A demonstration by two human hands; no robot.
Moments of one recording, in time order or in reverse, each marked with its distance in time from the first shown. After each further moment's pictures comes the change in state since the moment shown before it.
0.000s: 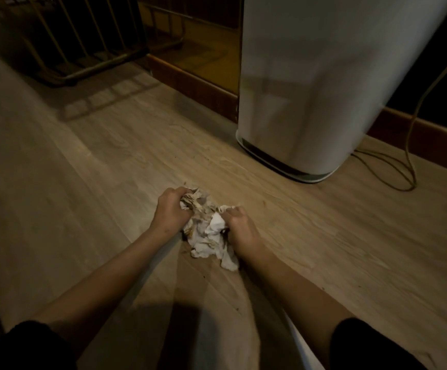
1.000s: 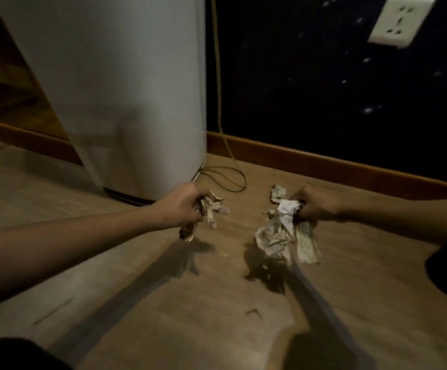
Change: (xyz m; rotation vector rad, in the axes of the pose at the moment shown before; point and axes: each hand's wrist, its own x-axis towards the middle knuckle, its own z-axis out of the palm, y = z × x) left_hand -0.057 0.354 0.047 0.168 -0.409 0.895; right_hand -0.254 0.212 -0.378 0.166 -0.148 0.628
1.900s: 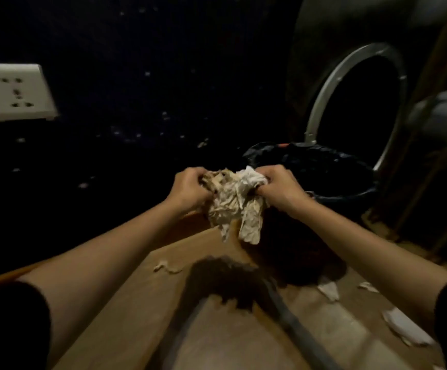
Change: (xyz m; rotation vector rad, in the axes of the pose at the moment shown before) left_hand 0.355 0.471 0.115 -0.419 0.013 0.454; right_hand -0.221 0.298 -0.209 0.162 1.090 0.459
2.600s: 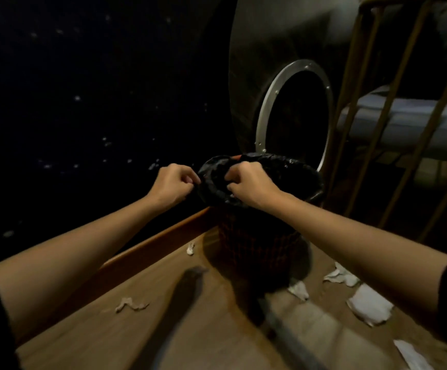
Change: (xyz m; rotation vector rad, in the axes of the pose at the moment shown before) left_hand 0.068 0.024 0.016 -0.010 -0.115 0.307; right_hand 0.023 0.004 -0.037 -0.241 0.081 -0.004
